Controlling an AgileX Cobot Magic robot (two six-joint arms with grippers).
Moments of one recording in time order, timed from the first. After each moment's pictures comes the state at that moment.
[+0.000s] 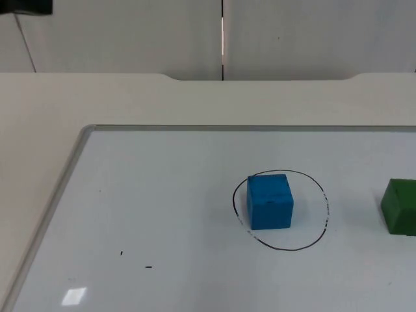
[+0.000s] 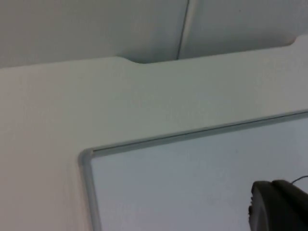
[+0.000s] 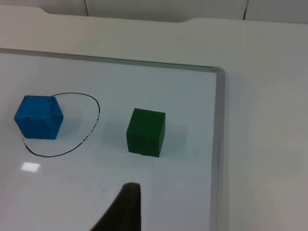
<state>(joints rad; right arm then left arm) 0.11 0.00 -0.52 -0.02 1.09 0.01 -0.28 1.14 -0.83 -0.20 0.34 0.07</state>
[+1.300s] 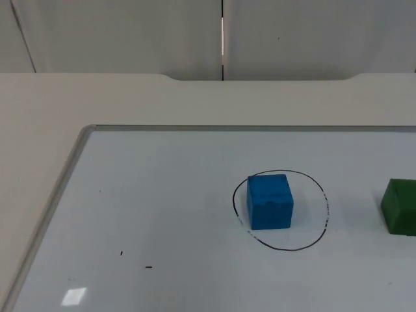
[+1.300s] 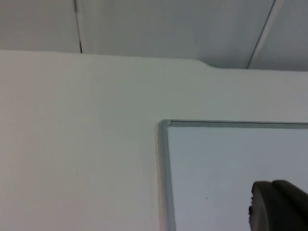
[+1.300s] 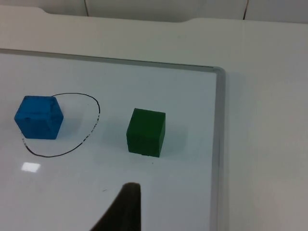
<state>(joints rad) 0.11 0.00 -0.52 -0.02 1.09 0.01 -0.07 0.59 -0.59 -0.10 0.56 -0.03</state>
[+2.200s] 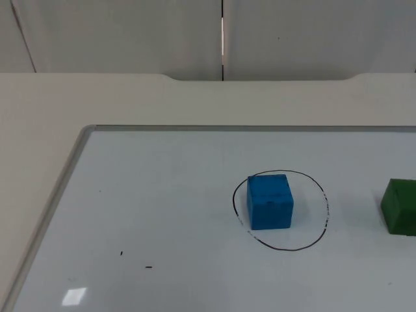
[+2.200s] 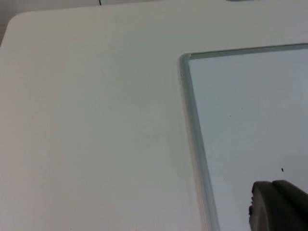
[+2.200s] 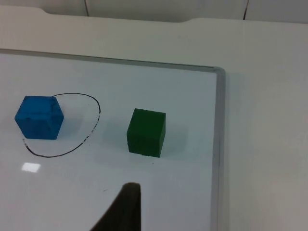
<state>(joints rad) 0.11 0.00 -0.52 -0.02 1.09 0.01 -0.07 0.23 -0.59 -0.01 1.01 0.02</state>
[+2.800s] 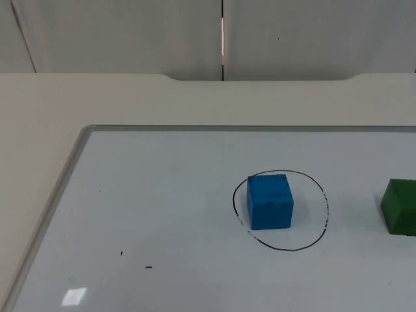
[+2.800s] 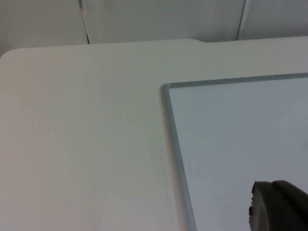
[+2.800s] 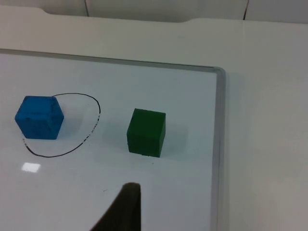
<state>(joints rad) 0.11 0.00 -0.52 -0.02 1.09 0.01 -0.07 0.00 -0.56 -0.08 1.09 0.03</state>
